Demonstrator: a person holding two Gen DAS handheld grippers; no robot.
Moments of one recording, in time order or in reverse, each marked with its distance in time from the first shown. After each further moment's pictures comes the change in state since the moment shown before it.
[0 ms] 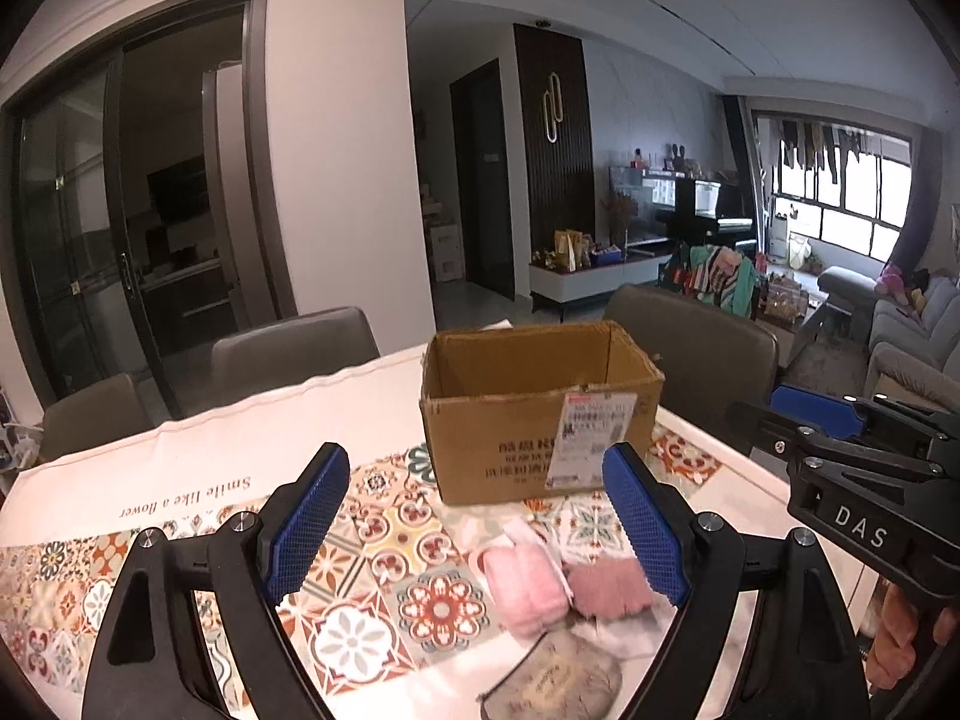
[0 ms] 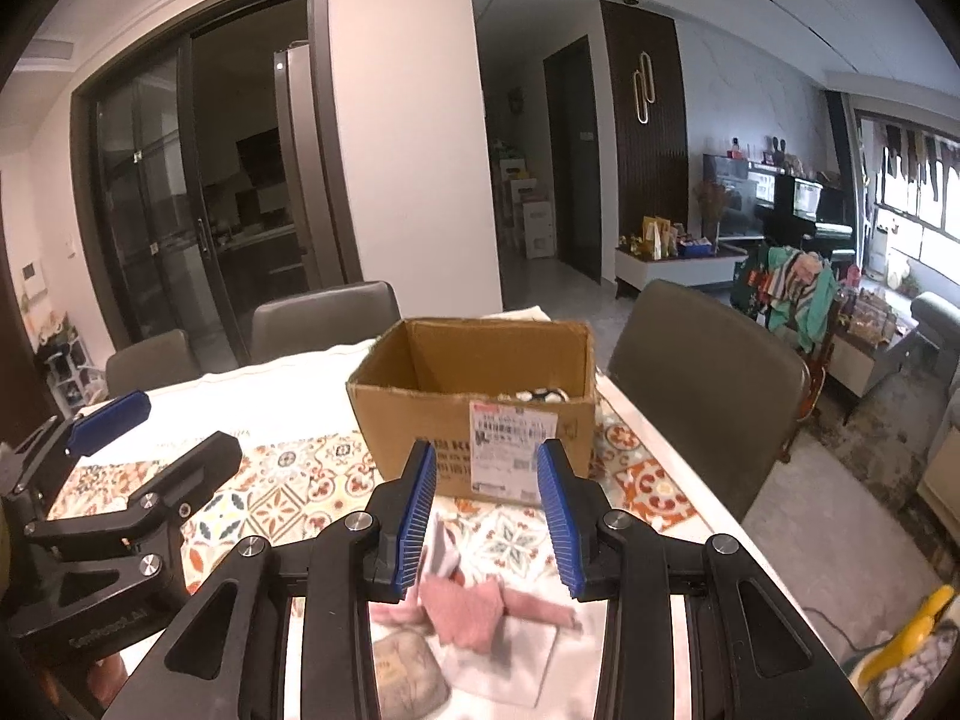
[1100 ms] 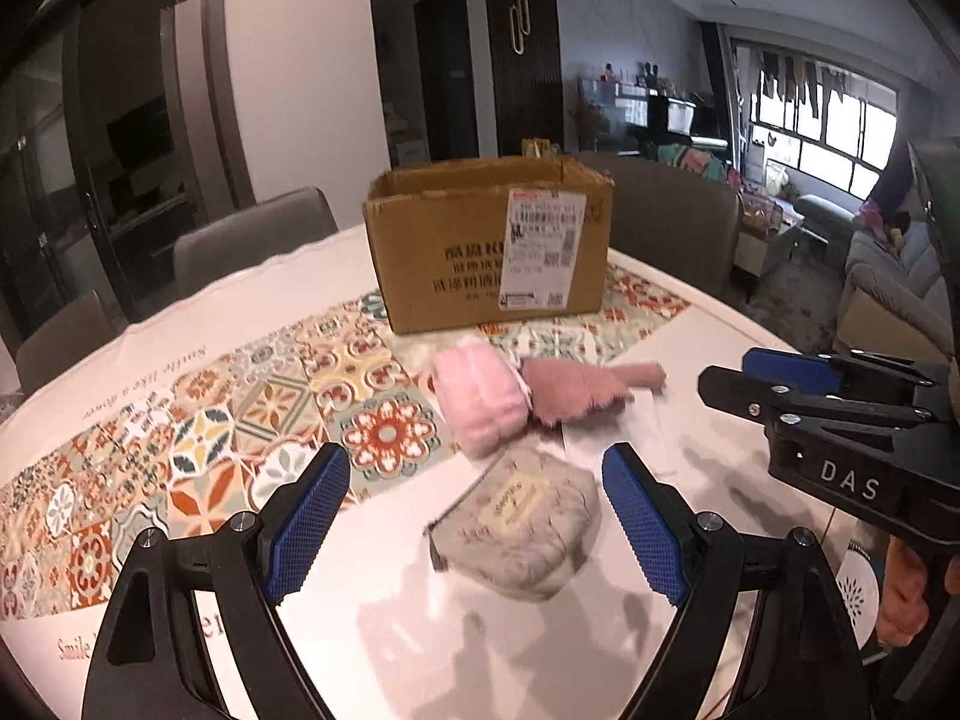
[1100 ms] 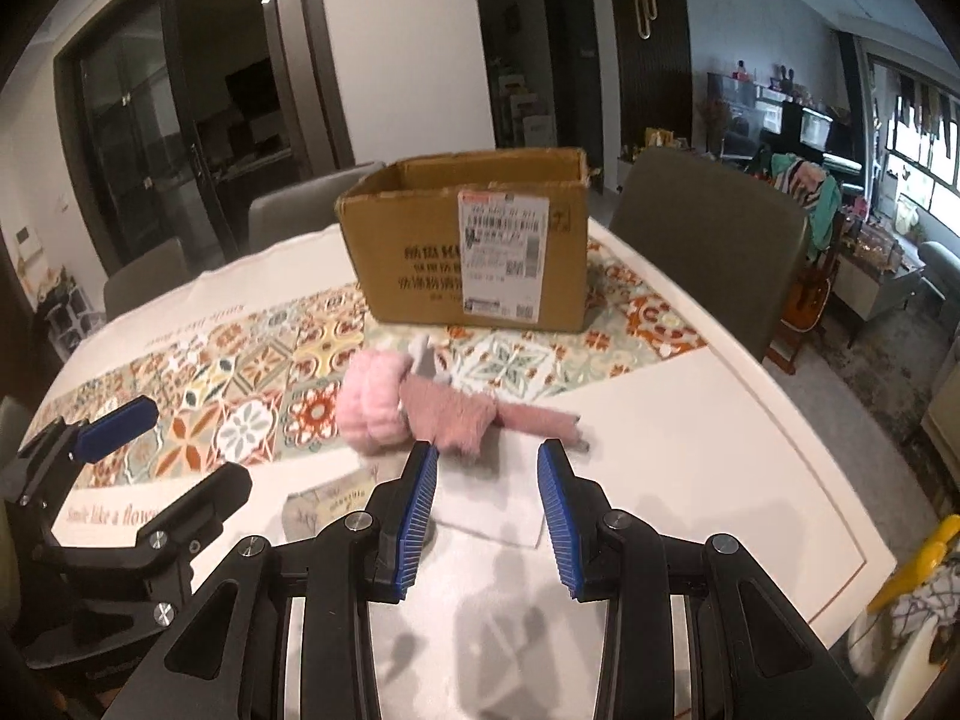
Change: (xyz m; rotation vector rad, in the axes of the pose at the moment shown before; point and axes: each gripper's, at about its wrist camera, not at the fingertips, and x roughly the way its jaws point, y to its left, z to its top) left arm -0.001 -0.024 -0.116 0.040 0.210 -0.077; right arm 0.002 -0.007 -0.109 0.013 0.211 0.019
